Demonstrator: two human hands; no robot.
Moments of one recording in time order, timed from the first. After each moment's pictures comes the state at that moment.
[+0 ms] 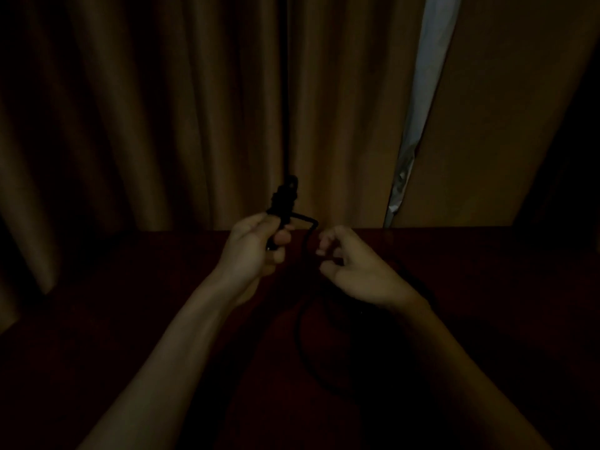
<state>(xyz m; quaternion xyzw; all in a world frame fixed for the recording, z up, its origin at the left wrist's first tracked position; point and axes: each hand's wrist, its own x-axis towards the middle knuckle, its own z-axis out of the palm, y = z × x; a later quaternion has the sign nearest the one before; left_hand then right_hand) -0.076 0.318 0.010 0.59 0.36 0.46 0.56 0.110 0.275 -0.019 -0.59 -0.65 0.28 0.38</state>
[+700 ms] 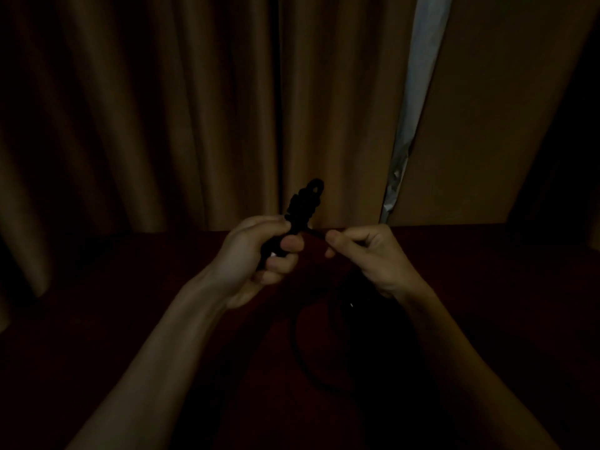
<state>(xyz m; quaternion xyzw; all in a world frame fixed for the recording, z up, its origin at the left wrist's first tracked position) -0.080 0.306 0.025 0.60 0.22 0.34 0.70 0.125 0.266 -0.014 -0.45 -0.60 0.30 0.59</state>
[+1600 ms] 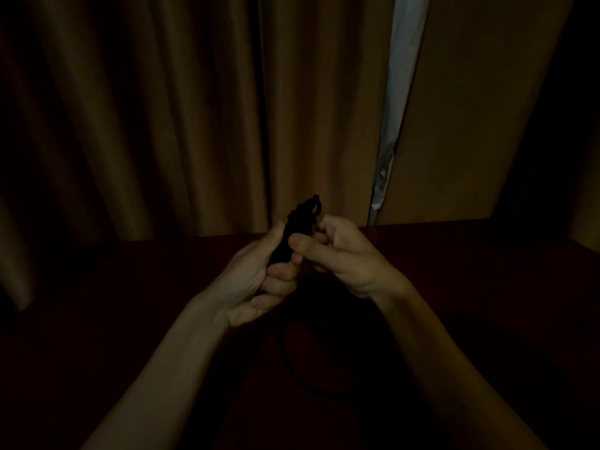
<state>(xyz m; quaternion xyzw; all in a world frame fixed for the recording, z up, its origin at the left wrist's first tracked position) -0.064 0.291 0.013 0.53 0.26 0.29 0.75 0.106 0.260 0.004 -0.36 -0.65 0.41 0.54</state>
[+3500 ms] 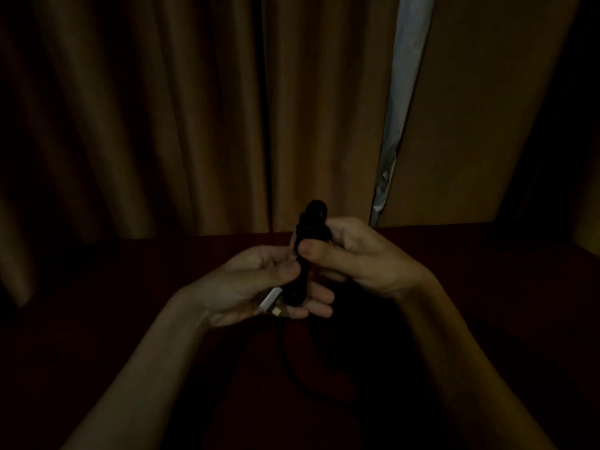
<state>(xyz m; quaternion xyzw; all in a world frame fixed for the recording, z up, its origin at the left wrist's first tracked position) -0.081 0.302 0.007 0.64 0.19 0.22 0.71 0.118 0.238 0.030 -0.38 -0.70 0.42 0.43</state>
